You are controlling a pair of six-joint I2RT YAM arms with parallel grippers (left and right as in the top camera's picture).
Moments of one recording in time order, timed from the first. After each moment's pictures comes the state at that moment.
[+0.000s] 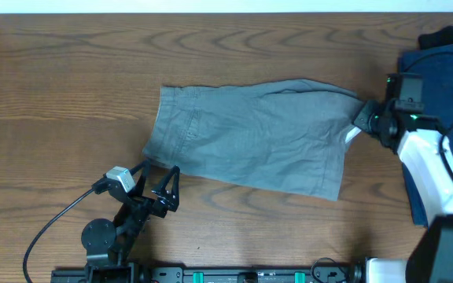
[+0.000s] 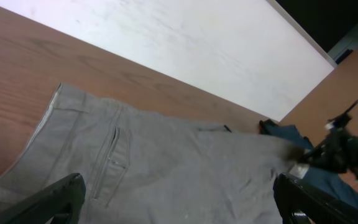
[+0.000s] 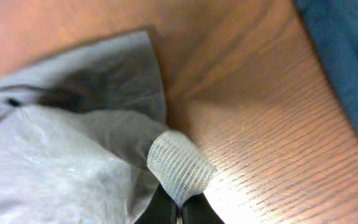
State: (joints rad) left arm 0.05 0.02 0.03 -0.09 0.50 -0.54; right arm -0.10 1.52 1.01 -0.53 0.01 0.49
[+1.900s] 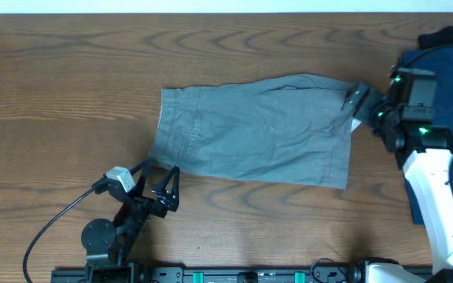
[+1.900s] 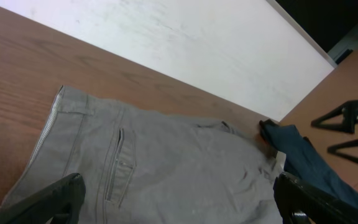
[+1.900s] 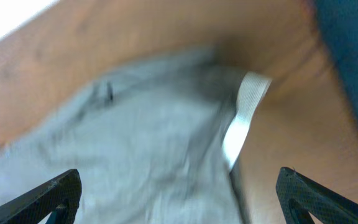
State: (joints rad) left arm 0.05 0.02 0.03 -0.09 0.50 -0.54; right arm -0.03 1.36 1.03 -0.57 -0.07 0.45
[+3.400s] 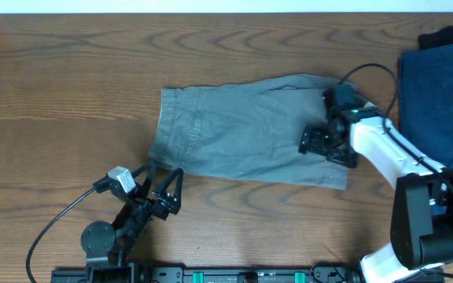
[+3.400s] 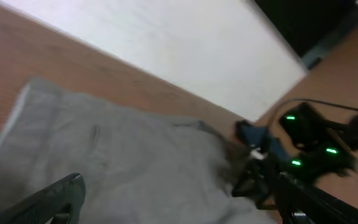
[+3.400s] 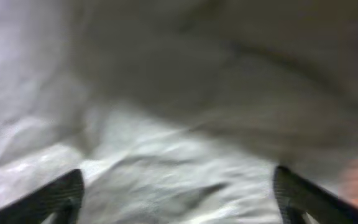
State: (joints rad) left arm 0.05 0.02 0.01 0.00 0.59 -0.65; right arm 0.16 1.74 1.03 -0.75 -0.05 0.49
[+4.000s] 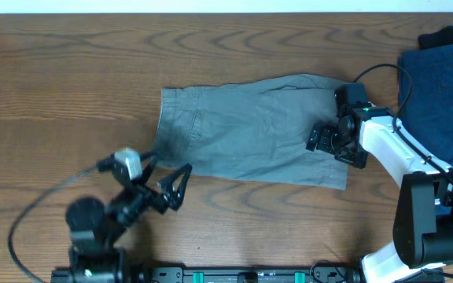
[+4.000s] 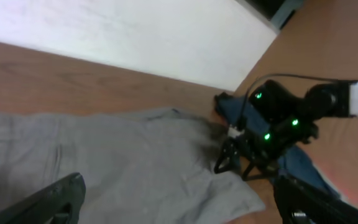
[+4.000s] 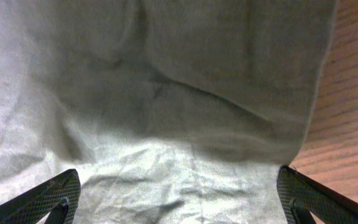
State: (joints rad) left arm 0.05 0.42 0.34 -0.11 0.74 -0.41; right arm 0.11 1.74 1.03 -0.74 -0.04 0.49
